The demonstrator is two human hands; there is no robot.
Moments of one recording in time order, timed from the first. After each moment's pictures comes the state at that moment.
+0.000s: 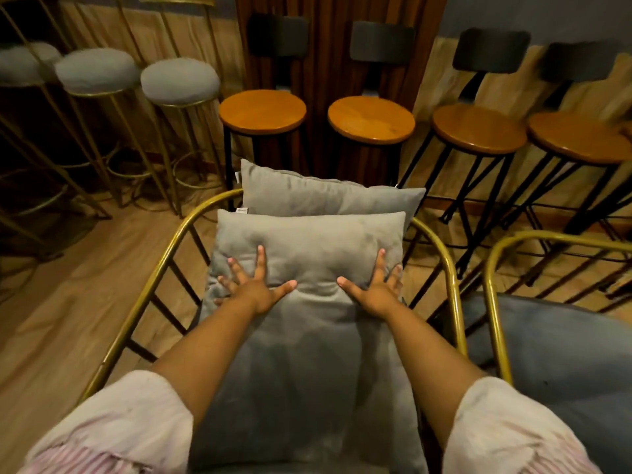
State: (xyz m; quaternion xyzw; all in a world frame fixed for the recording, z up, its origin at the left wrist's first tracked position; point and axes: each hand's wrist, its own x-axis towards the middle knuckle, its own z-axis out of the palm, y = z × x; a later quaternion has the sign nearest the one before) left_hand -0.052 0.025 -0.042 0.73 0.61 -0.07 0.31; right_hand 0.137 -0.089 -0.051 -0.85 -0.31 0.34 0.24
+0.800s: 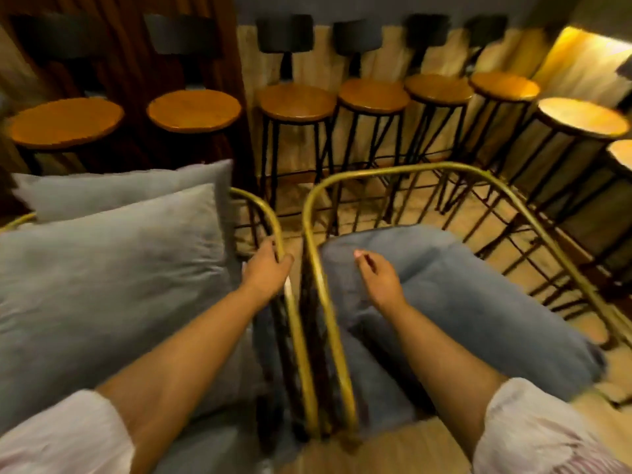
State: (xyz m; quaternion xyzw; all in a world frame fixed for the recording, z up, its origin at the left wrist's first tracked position) left_hand 0.169 -0.241 0.002 0.81 0.38 0.06 0.44; right_hand 0.280 -0.405 -0.027 -0.84 -0.20 0.13 0.49
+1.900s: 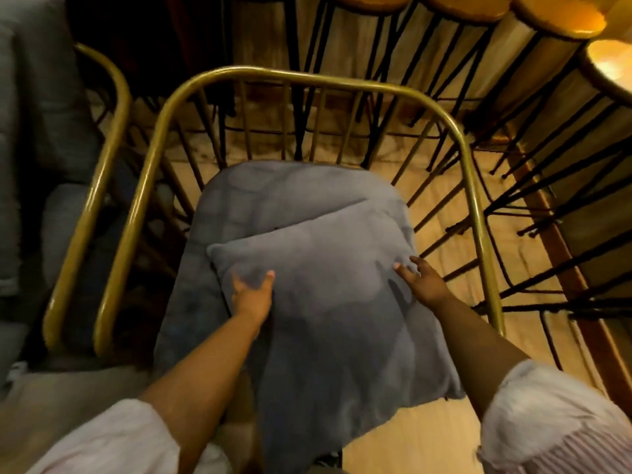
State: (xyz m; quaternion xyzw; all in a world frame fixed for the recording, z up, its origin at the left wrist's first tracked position) left_hand 0.362 -0.561 -0.185 0.48 0.66 0.11 0.57; right_hand 0.598 -0.724 -0.155 -0.89 -0.13 0.34 0.29
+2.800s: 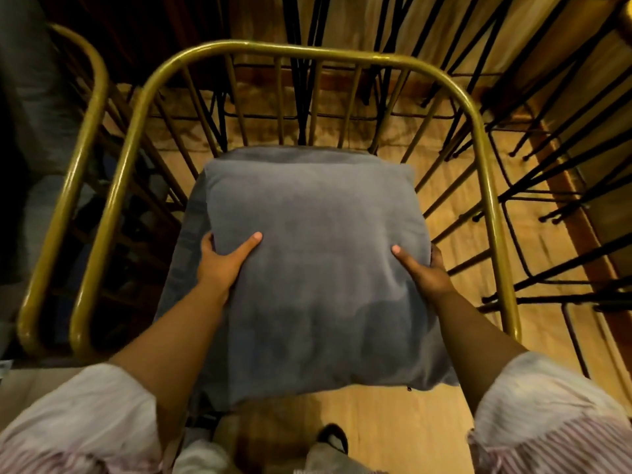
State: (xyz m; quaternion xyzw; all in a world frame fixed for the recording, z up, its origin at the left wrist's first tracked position) left_hand 0.370 -0.510 -0.189 0.49 0.63 0.21 0.57; right_hand 0.615 -0.730 -0.188 -0.81 -0.01 0.34 0.48
